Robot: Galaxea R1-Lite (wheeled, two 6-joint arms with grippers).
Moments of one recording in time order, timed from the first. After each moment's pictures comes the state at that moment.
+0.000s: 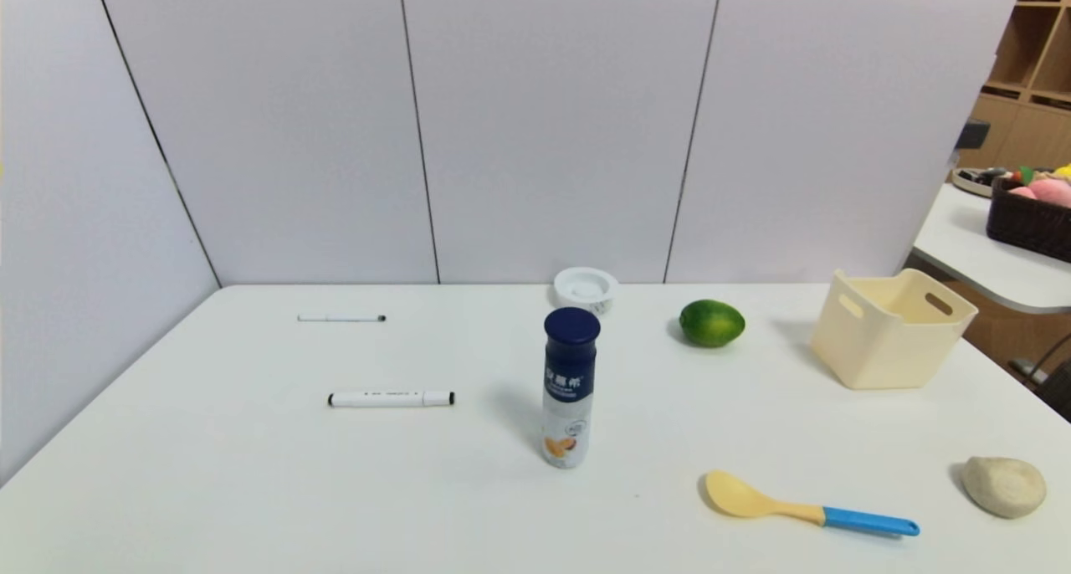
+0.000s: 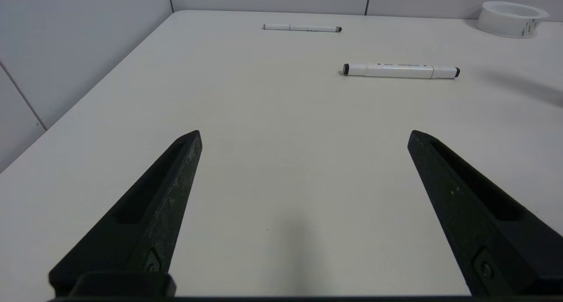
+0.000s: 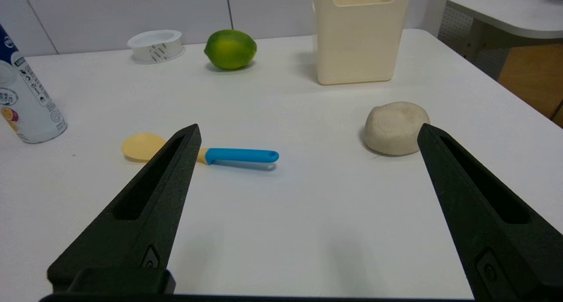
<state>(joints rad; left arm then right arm) 0.01 0.00 0.00 -0.01 0.03 -0.04 0.00 0.00 0.00 -0.02 -0.03 0.06</state>
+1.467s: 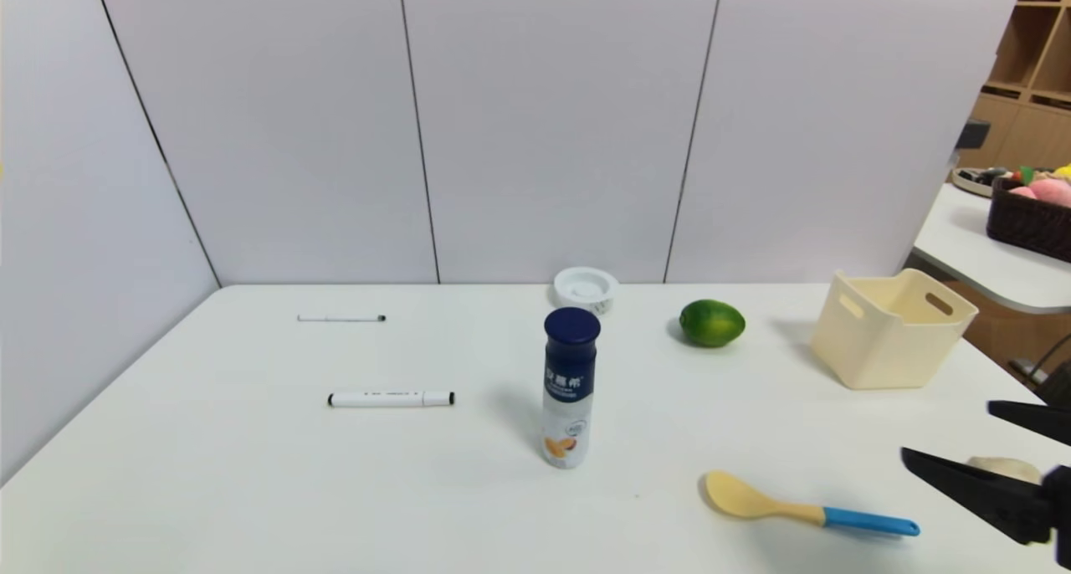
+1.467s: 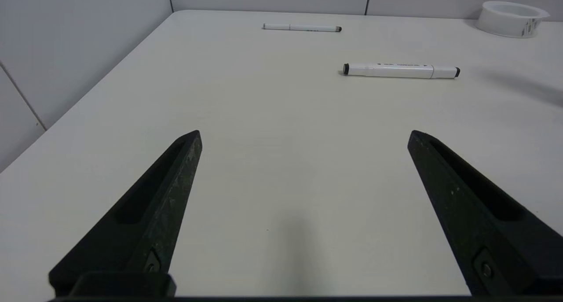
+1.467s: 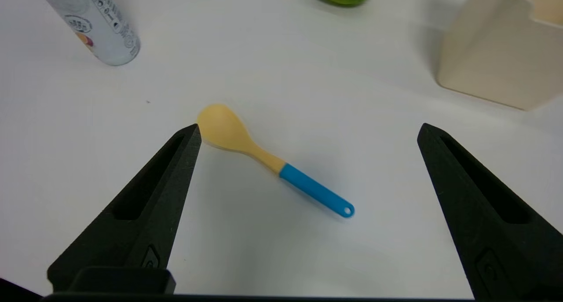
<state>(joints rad) 0.01 0.00 0.00 -0.01 0.03 -0.04 0.25 1.02 -0.56 0.04 0.11 -0.08</state>
